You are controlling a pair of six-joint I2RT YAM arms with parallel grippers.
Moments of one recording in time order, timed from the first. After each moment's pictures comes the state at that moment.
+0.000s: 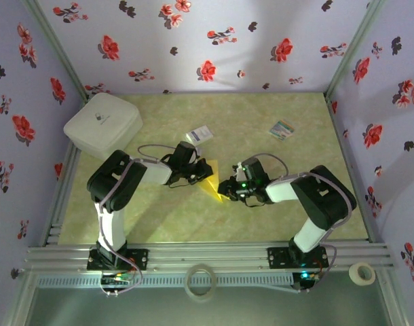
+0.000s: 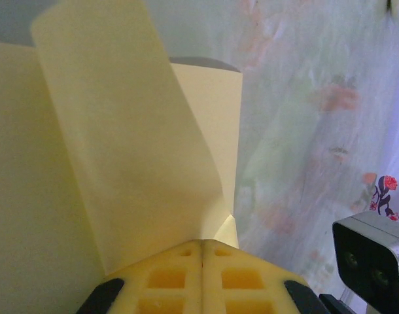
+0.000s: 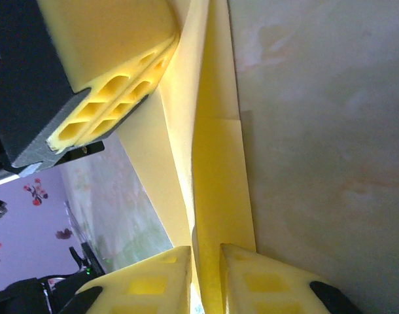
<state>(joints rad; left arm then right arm) -0.66 1.94 0.92 0.24 0.45 -0.99 0.58 1.66 0.52 0.32 -0.64 0.94</state>
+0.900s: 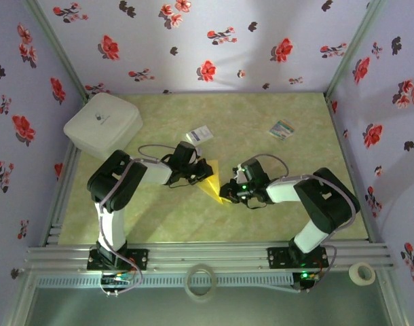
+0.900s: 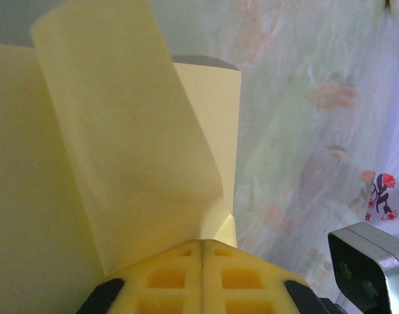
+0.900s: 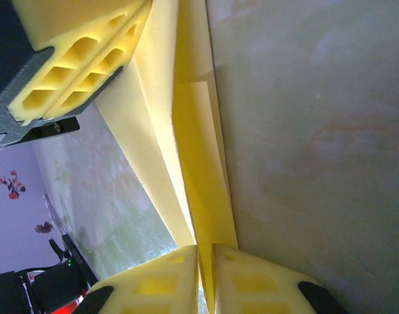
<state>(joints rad) -0.67 1.94 0.92 0.25 0.46 -0.99 0.59 1.62 0.52 0.21 -0.62 0.90</state>
